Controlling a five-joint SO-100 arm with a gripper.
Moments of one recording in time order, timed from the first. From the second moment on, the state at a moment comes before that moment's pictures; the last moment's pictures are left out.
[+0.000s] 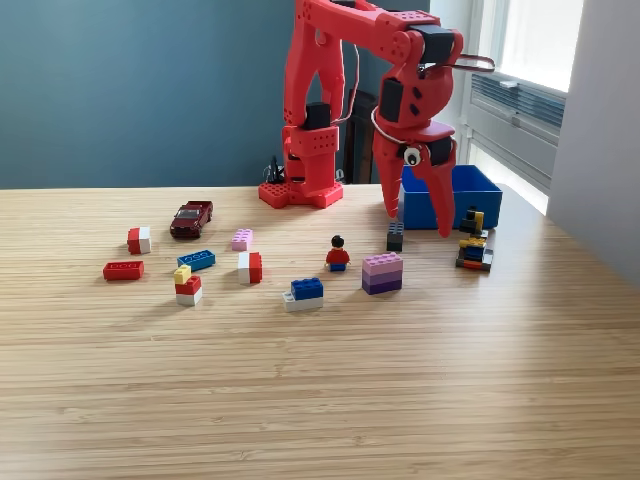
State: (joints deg) arm -30.8 83.2 90.5 81.2 -6.2
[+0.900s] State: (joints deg) arm -41.4 82.2 70.5 88.5 -2.5
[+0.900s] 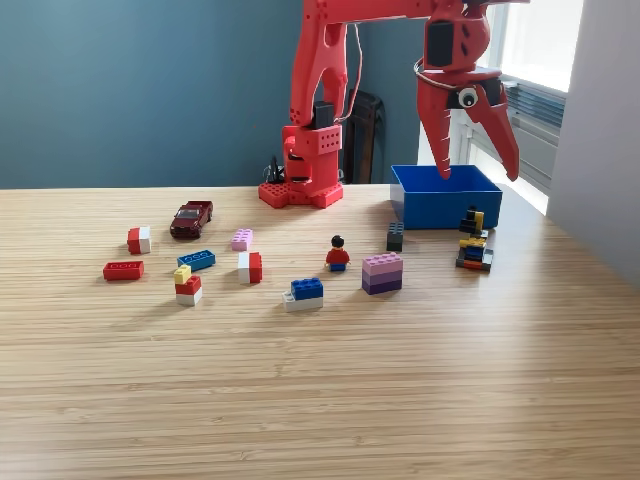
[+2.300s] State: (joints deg) arm -40.3 45.7 46.1 89.6 -1.6
